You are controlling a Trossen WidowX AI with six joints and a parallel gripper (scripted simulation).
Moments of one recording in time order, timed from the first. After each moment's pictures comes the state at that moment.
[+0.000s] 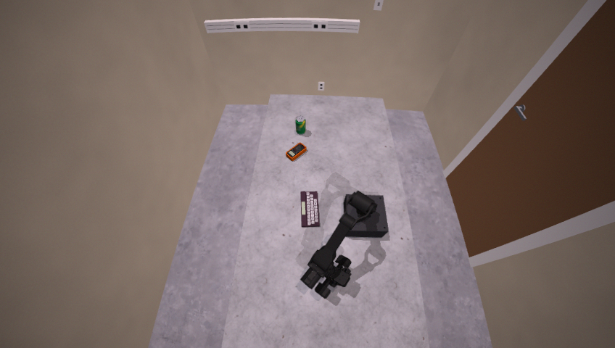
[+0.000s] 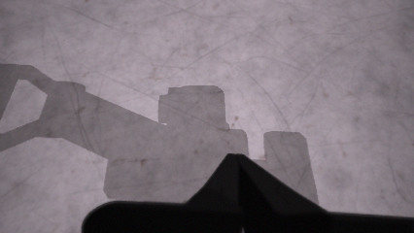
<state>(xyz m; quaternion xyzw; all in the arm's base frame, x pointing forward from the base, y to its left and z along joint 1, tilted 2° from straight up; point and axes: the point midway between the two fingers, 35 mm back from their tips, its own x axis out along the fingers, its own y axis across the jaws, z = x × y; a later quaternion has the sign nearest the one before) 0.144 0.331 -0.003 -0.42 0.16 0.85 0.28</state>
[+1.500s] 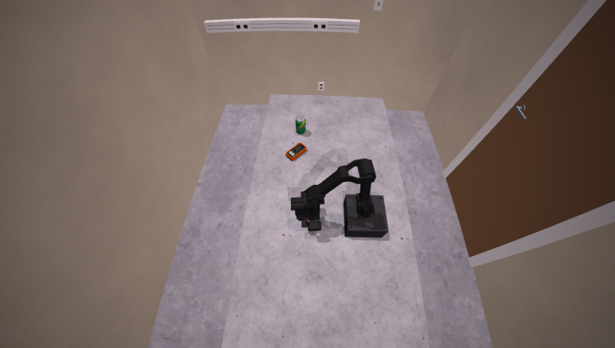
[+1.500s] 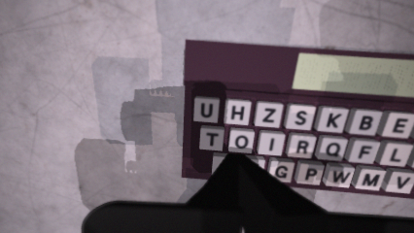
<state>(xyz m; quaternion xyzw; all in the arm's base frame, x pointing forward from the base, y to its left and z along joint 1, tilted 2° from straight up) 0.253 0.017 -0.027 -0.04 0.71 0.03 0.70</state>
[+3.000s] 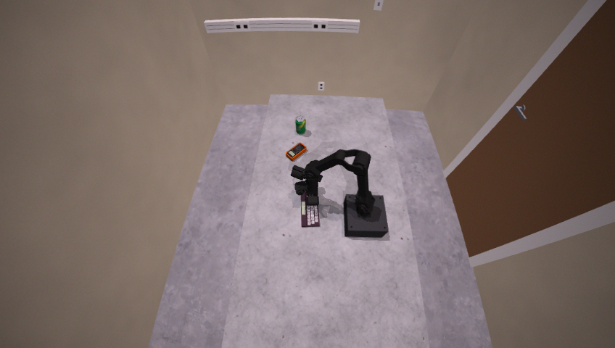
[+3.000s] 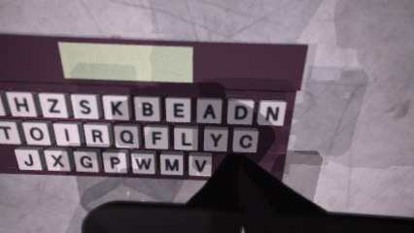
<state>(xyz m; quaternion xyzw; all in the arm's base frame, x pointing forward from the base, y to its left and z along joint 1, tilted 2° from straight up) 0.261 -0.115 -0.023 -0.03 0.71 0.01 0.71</state>
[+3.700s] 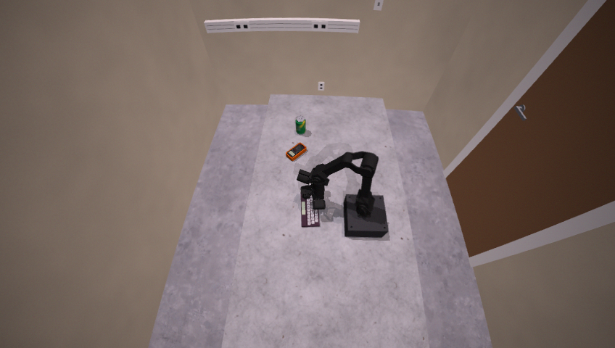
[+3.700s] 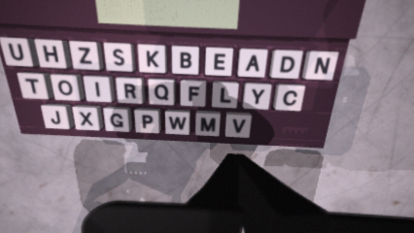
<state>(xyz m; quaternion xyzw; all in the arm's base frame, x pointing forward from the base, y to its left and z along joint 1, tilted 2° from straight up) 0.230 -0.094 -0.023 -0.03 0.71 0.01 0.70</state>
